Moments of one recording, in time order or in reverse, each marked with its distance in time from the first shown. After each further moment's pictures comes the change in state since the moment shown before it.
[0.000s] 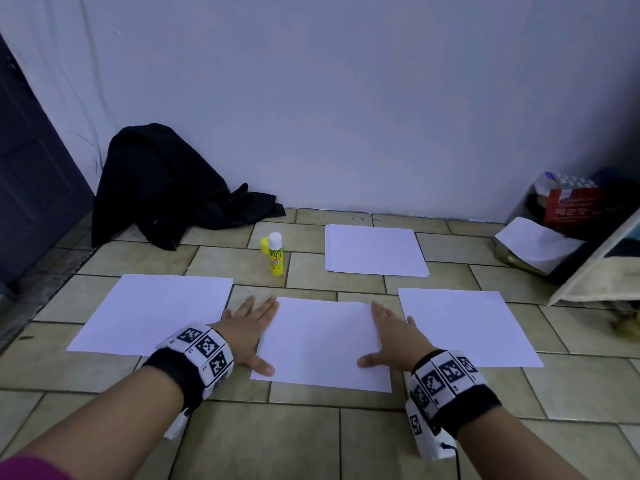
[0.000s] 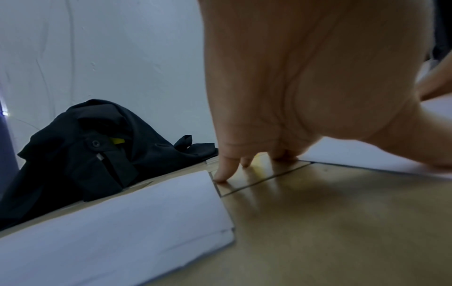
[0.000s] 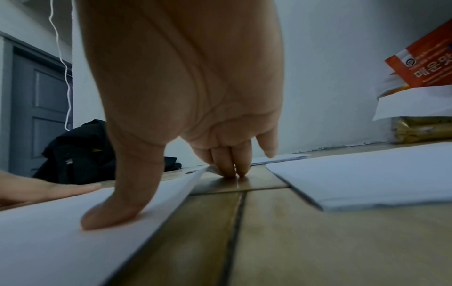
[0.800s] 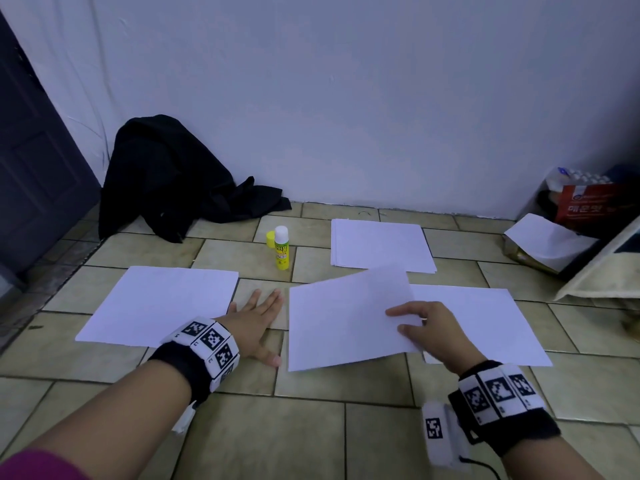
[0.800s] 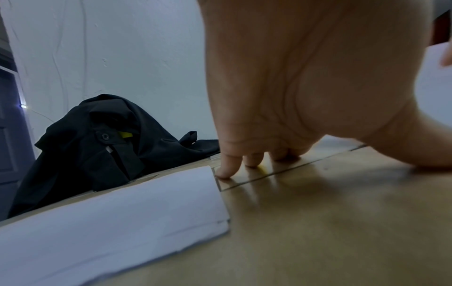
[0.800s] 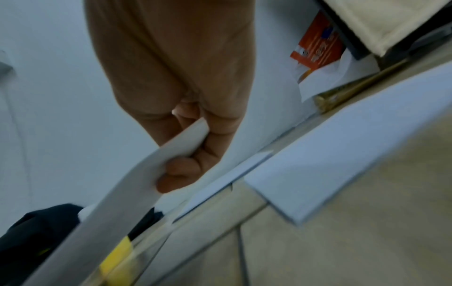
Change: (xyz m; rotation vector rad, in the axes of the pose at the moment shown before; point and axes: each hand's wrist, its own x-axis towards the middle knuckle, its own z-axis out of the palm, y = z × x) left_hand 0.000 0.002 0.002 -0.015 0.004 -0.022; right_hand -0.025 0.030 -0.012 0.710 0.333 -0.056
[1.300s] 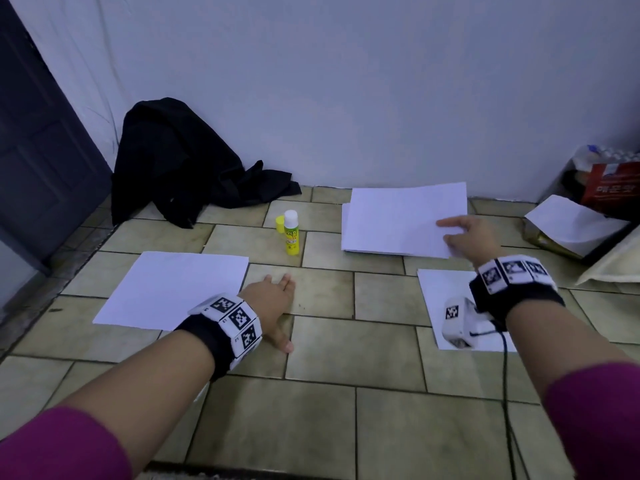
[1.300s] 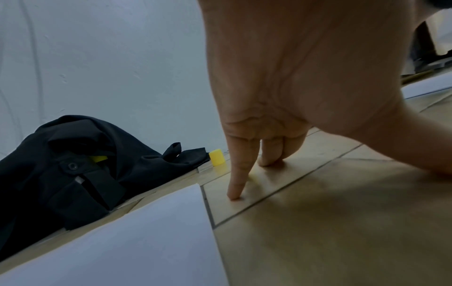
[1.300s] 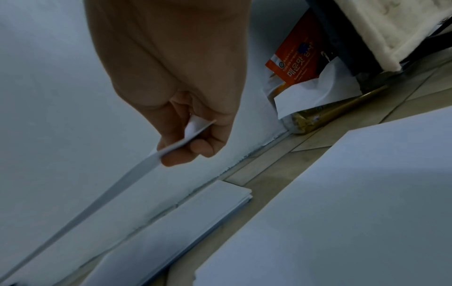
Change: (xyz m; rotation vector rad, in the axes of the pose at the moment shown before) left_hand -0.004 0.020 -0.018 0.224 0.062 -0.079; right_hand 0.115 0.003 -0.067 0.005 0.273 0.083
